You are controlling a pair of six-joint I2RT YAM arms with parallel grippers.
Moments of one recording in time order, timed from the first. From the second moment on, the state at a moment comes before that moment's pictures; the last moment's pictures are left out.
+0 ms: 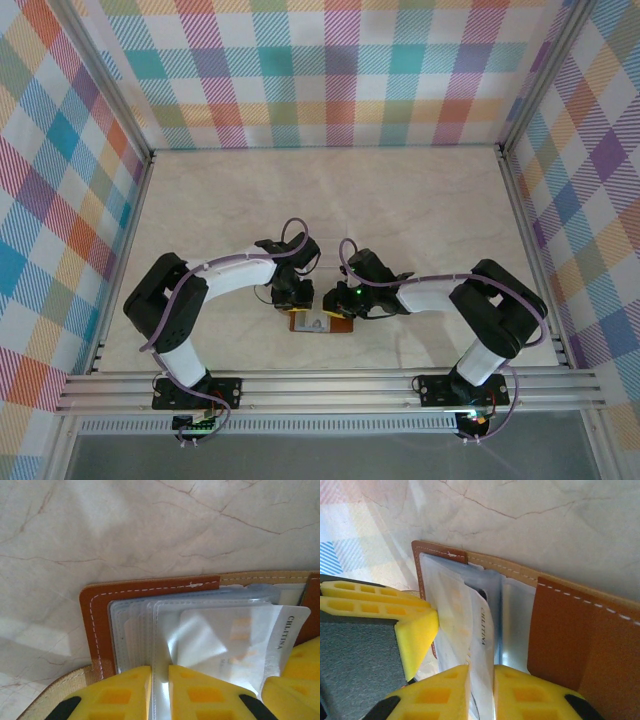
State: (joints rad) left arm -0.74 1.71 1.02 -0.74 0.19 -0.71; right arm 0.79 1.63 0.64 0.13 -0.53 1.04
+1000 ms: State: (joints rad) left arm -0.75 1.69 1.01 -0.74 0.17 -0.71; right arm 0.79 1.46 0.72 -0.30 -0.37 0.89
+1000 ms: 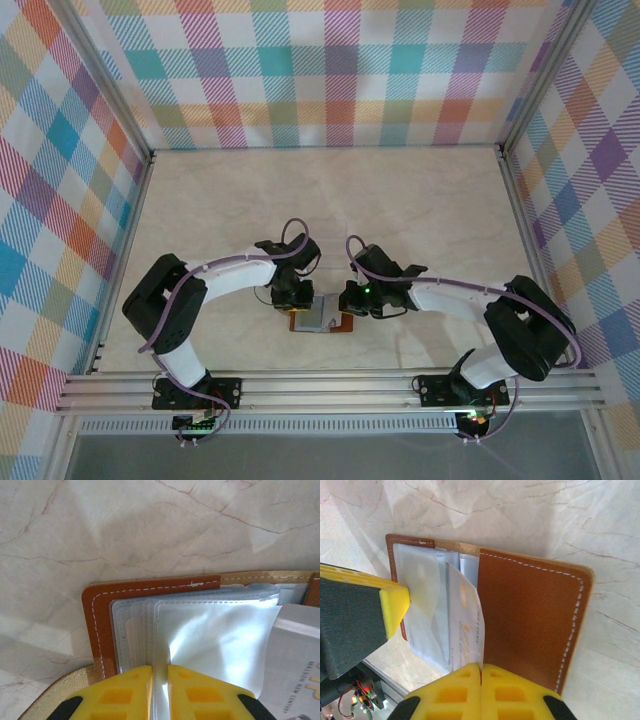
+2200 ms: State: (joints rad) left arm -0.60 1.35 0.92 -0.82 0.09 -0.74; right arm 0.69 1.95 1.79 -1.13 -0.10 -0.65
